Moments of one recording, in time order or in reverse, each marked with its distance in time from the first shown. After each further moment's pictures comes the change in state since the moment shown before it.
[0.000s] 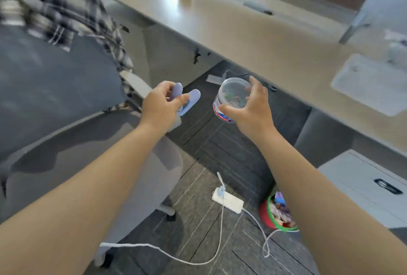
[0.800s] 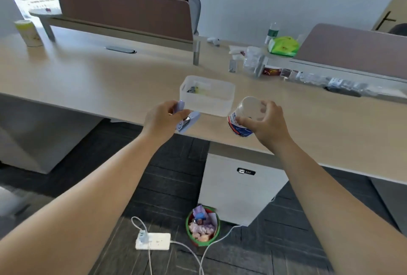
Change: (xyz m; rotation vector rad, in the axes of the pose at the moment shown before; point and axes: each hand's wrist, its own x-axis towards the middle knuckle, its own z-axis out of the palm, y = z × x) left_hand -0.074 0.223 0.321 0.119 -0.463 0.249; right_hand -0.048 0.170 -0.389 -0.082 0.443 0.277
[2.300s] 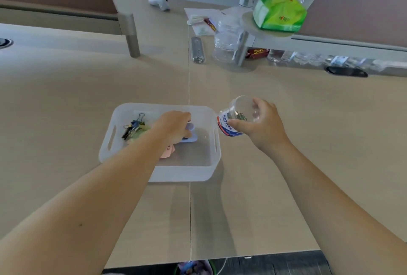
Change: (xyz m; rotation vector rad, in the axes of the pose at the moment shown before) left_hand 0.396 -0.065 0.210 0.724 -0.690 0.254; right_hand 0.316 0.110 0.072 -0.065 0.071 0.197
